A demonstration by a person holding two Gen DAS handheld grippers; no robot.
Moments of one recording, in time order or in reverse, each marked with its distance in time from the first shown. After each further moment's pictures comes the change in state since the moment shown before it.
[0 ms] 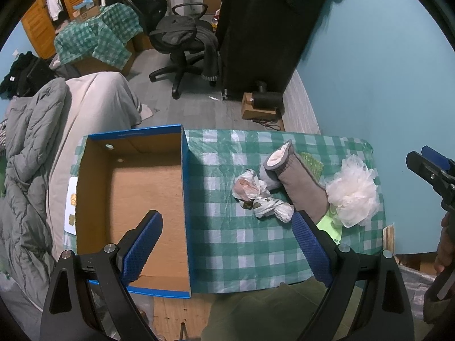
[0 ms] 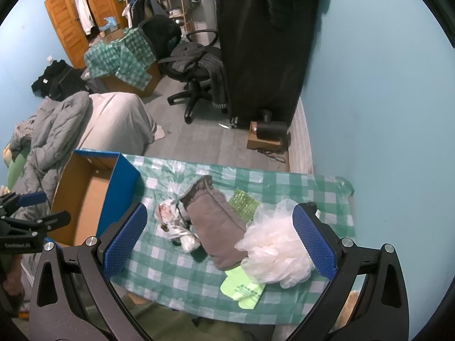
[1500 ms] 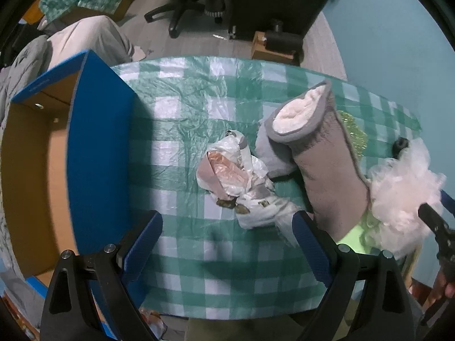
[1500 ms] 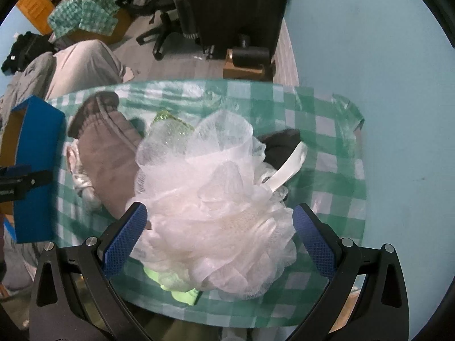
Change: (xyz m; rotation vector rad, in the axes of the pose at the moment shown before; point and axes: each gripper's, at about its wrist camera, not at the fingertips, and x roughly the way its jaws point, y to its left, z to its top) left arm 0.203 -0.058 0.012 -0.055 0.327 0.088; right arm 0.150 -0.124 -0.070 0.058 0.331 -0.024
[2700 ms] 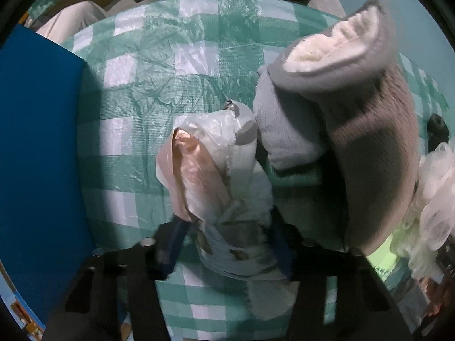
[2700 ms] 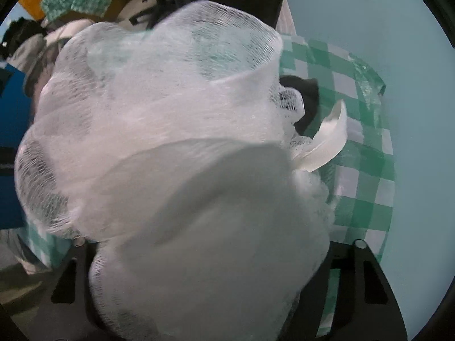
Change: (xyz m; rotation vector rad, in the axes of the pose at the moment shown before) left arm 0.079 -0.041 0.009 0.066 0.122 0.022; right arm 0.045 -0.003 -0.051 -0.011 0.052 -0.031
